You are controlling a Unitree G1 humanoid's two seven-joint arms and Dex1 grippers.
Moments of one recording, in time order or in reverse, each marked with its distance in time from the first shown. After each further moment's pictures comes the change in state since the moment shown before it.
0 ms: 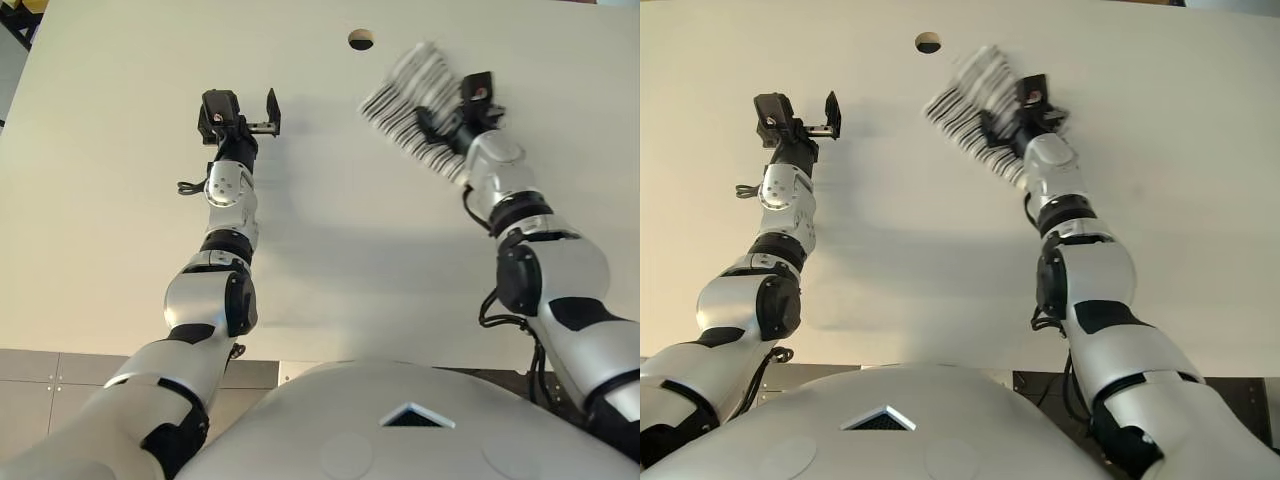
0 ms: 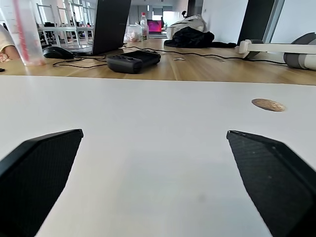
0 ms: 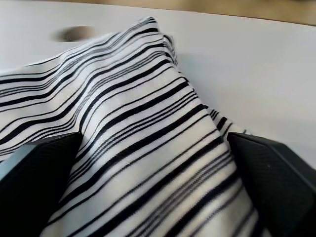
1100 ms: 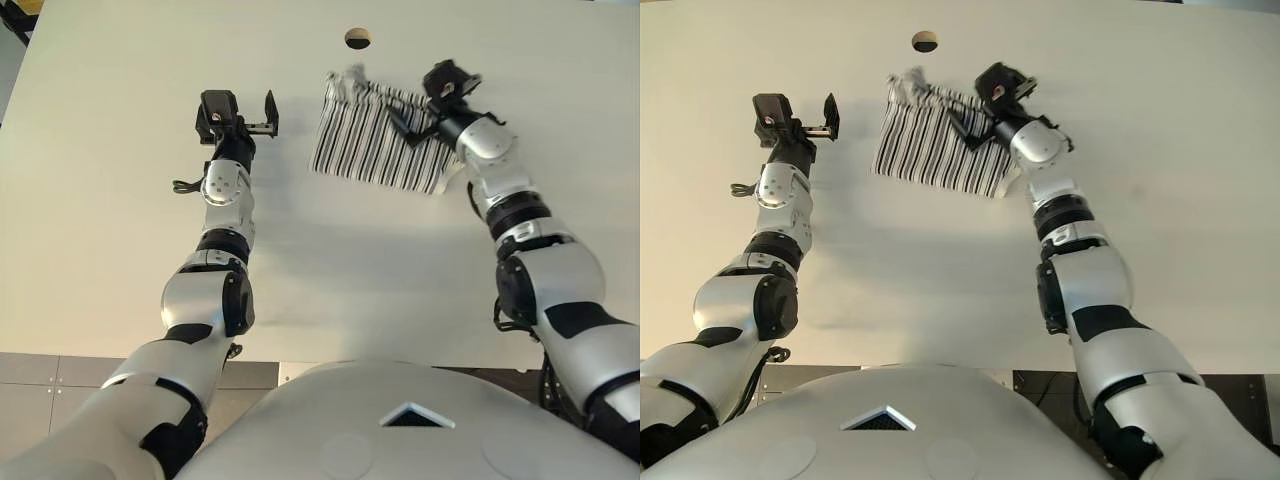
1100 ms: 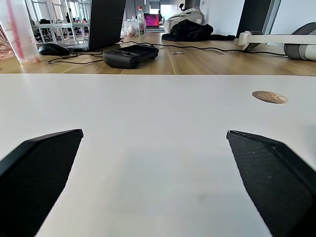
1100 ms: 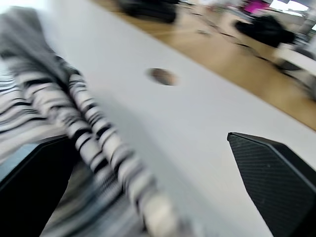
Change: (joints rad) left arm 0.000 0.015 -0.005 -0.001 0.007 0.035 -0.002; right arm 0.000 0.049 0.240 -0.115 -0.164 -0.223 0.237
